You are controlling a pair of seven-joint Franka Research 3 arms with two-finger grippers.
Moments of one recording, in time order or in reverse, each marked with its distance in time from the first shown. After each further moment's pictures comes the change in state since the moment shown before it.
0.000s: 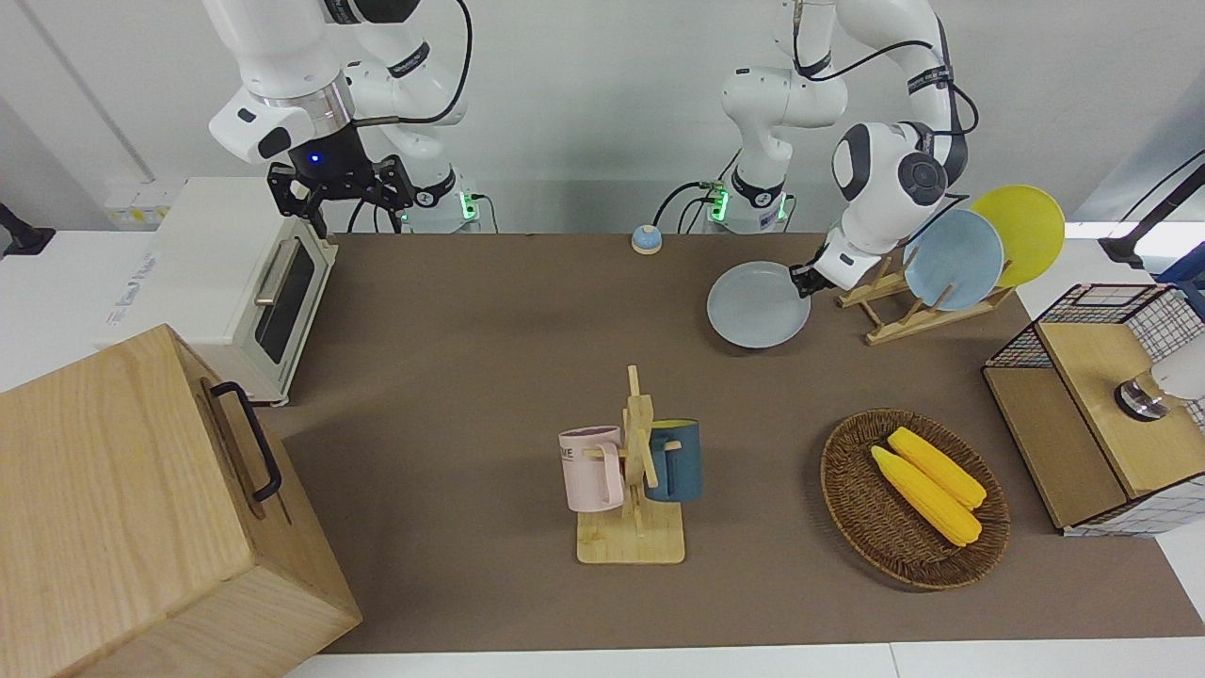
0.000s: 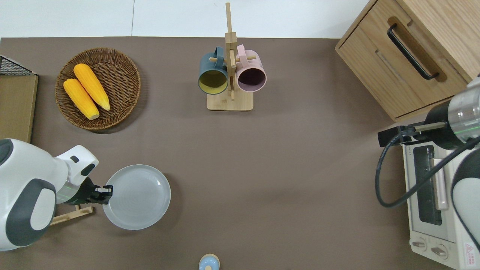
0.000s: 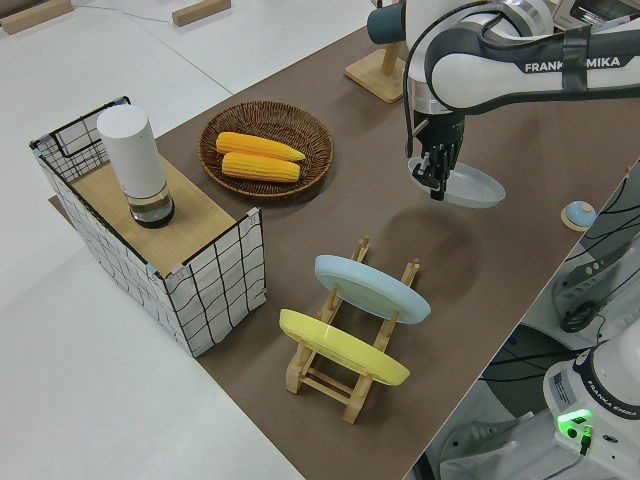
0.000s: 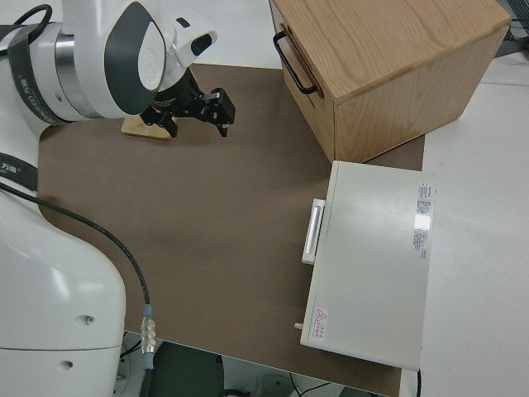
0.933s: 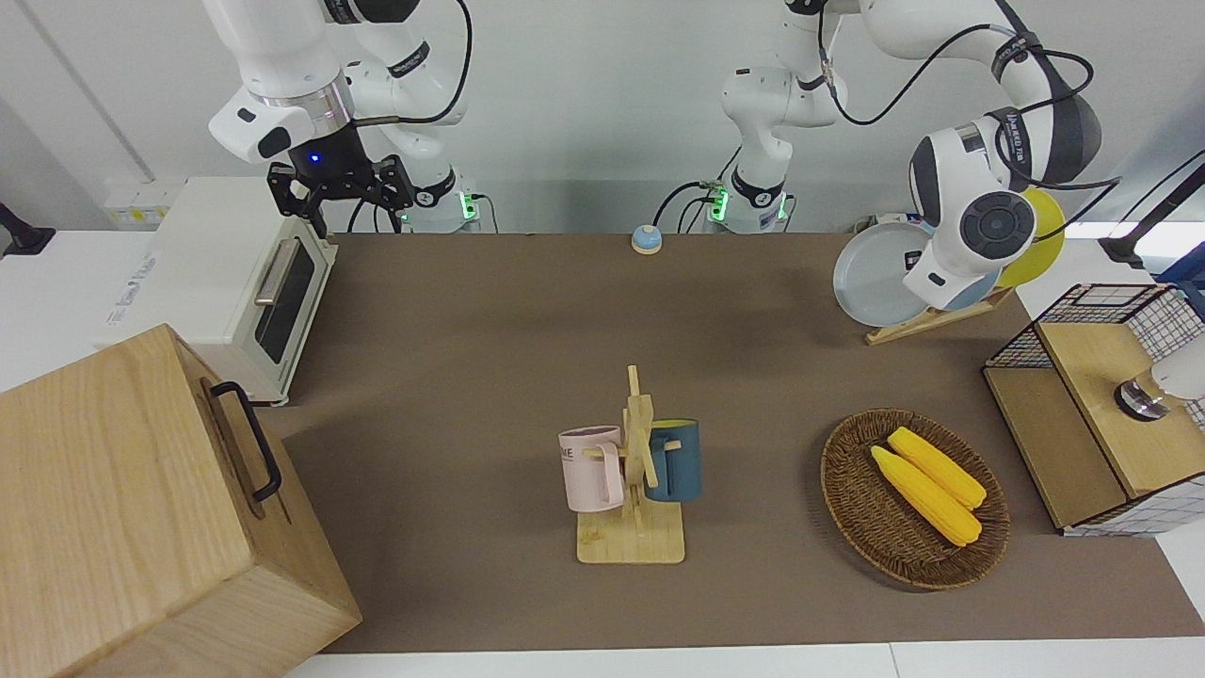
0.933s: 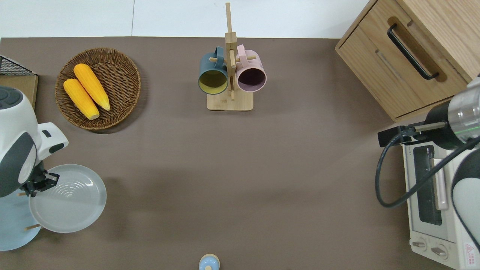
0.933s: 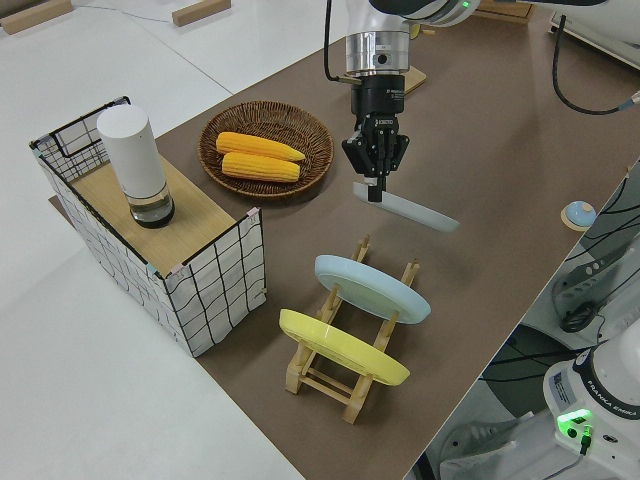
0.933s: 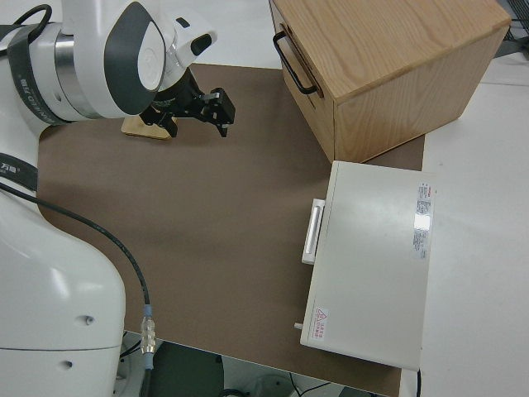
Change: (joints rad) left arm 0.034 0.326 0.005 0.456 0.433 -0.340 0.220; right arm 0.000 0.000 0.000 0.000 0.000 0.000 0.000
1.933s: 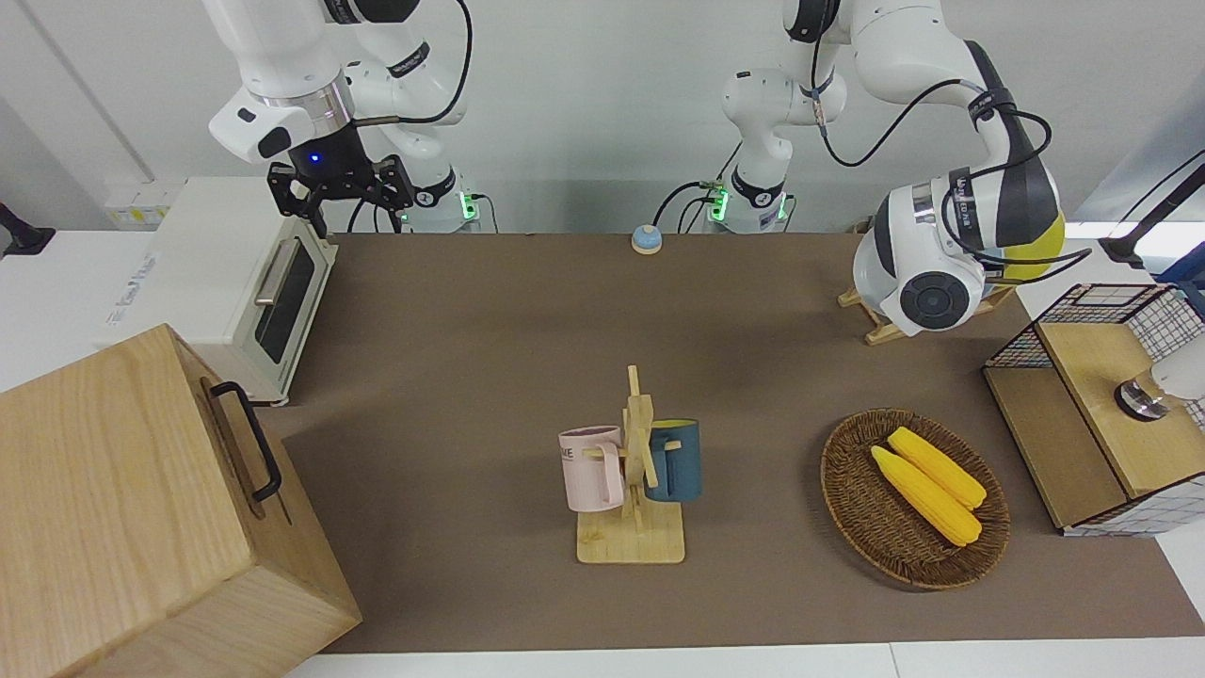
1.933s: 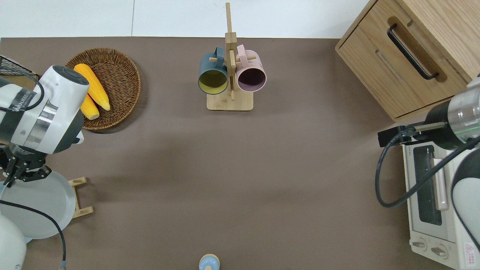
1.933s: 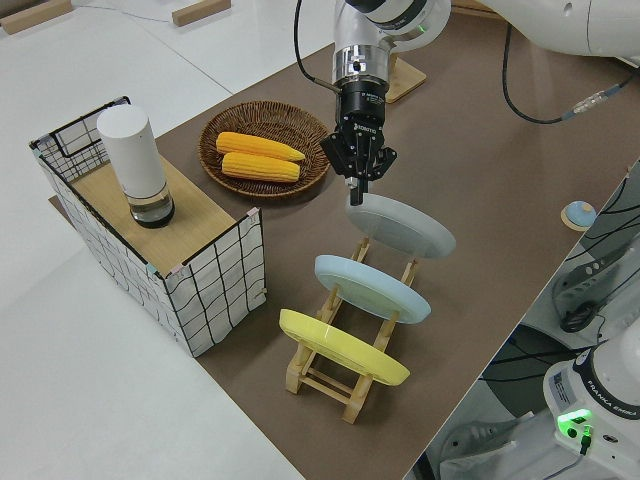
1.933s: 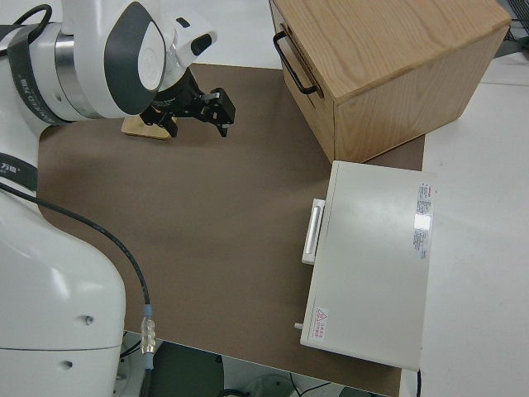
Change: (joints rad) left arm 0.109 0.174 -0.229 0.061 0.311 -0.177 0.146; right arm 0.000 0.000 0.000 0.000 0.000 0.000 0.000
